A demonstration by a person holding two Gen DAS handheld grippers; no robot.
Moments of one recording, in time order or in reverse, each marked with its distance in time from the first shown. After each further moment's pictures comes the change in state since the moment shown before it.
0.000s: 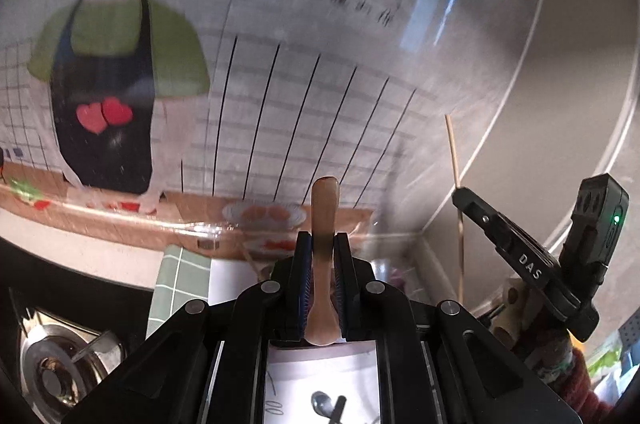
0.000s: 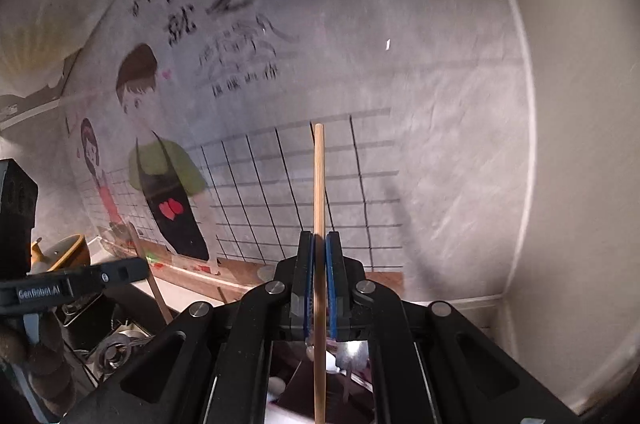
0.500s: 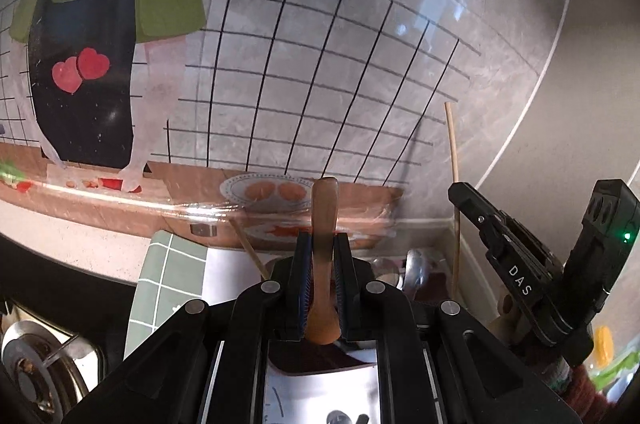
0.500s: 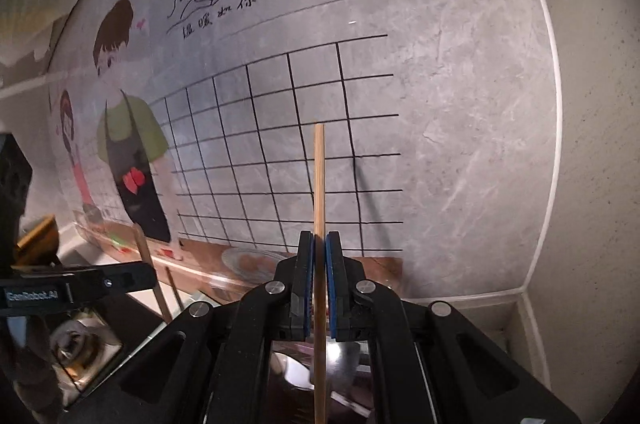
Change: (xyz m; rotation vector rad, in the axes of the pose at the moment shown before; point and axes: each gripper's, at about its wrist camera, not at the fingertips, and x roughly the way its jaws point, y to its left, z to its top) left arm 0.059 0.008 -0.021 0.006 0.048 0.048; right arm 0.053 -0.007 -0.045 -0.050 -0.017 -0.067
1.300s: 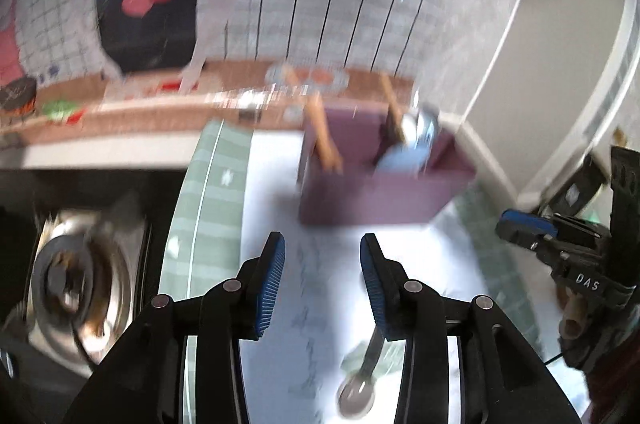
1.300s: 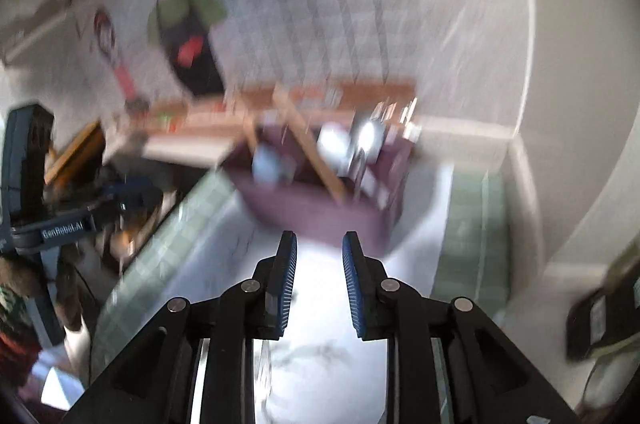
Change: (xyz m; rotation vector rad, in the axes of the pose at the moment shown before) left arm -0.074 0.007 -0.110 0.047 0.174 0.111; right arm -0.100 0.012 -0.068 -0.018 0.493 0.133
